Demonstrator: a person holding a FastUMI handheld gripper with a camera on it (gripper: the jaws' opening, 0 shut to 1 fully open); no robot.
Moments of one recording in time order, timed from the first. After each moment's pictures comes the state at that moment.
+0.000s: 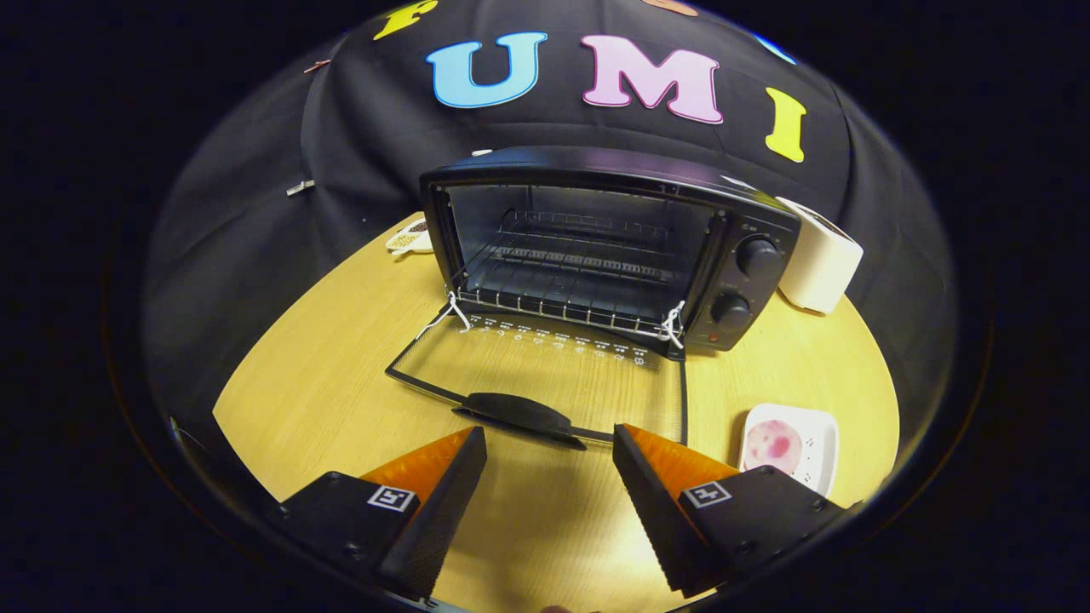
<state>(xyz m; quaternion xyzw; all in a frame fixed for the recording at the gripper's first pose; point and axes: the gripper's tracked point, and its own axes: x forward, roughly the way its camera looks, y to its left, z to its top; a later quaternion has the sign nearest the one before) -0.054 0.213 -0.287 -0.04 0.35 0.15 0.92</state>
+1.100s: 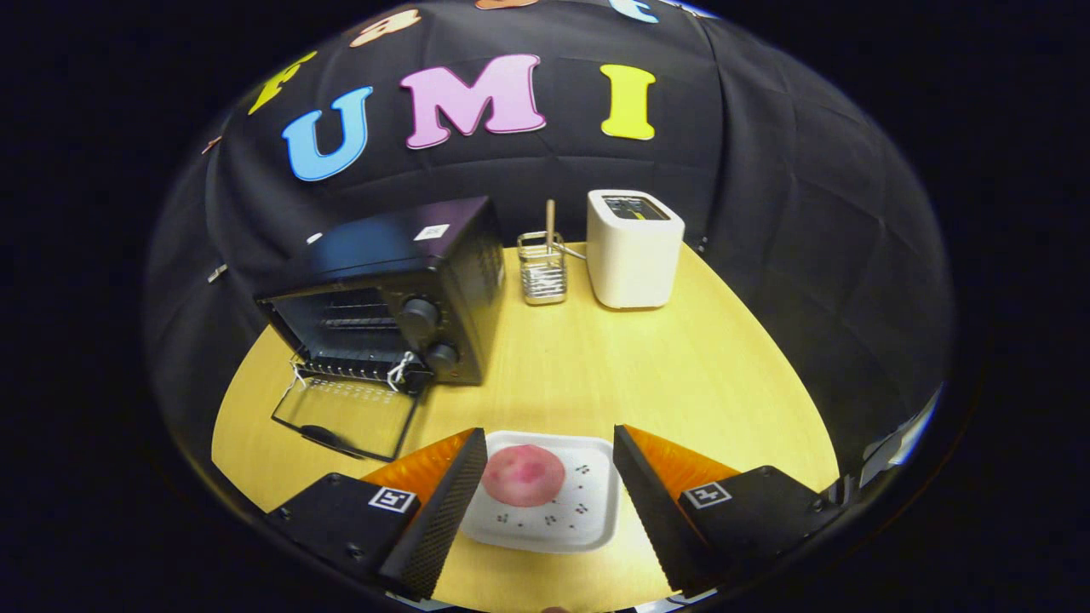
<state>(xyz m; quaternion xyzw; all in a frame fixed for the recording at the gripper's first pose) -0.004 -0.058 -0.232 0.02 0.35 0.02 0.94</state>
